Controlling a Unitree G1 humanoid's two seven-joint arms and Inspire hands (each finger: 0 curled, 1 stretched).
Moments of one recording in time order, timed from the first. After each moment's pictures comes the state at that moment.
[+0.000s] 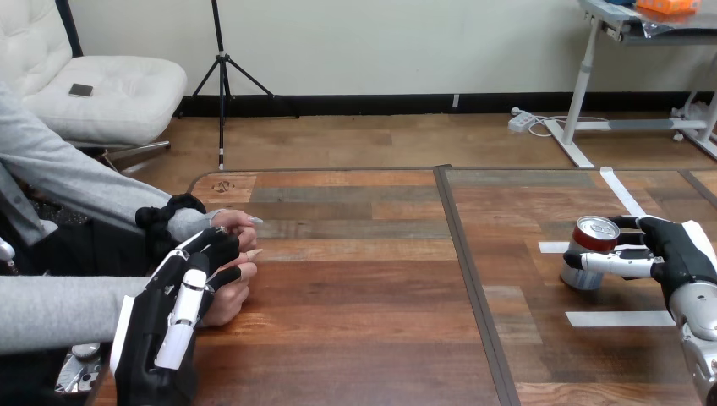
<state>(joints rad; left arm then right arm) 0.02 0.05 0.22 0.61 -0.30 -0.71 -0.40 -0.65 -0.50 -0.08 1.30 -0.14 -0.19 -0.02</state>
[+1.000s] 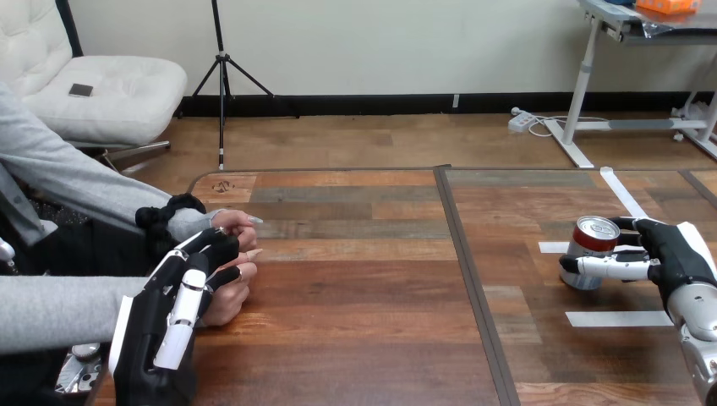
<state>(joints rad) 0.02 0.05 0.22 0.61 -0.31 -0.71 -0.40 -0.65 -0.50 -0.07 1.30 -0.16 -0.18 0.00</state>
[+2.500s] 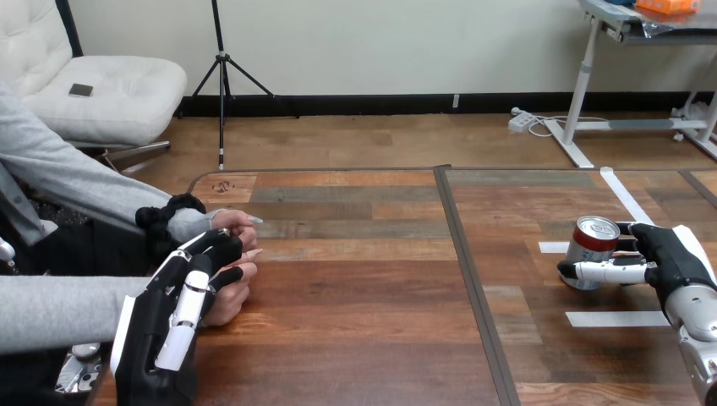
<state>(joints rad) 0.02 0.06 0.22 0.62 -0.31 -0.72 -0.42 -0.65 -0.50 -0.06 1.30 -0.16 -0.17 0.00</state>
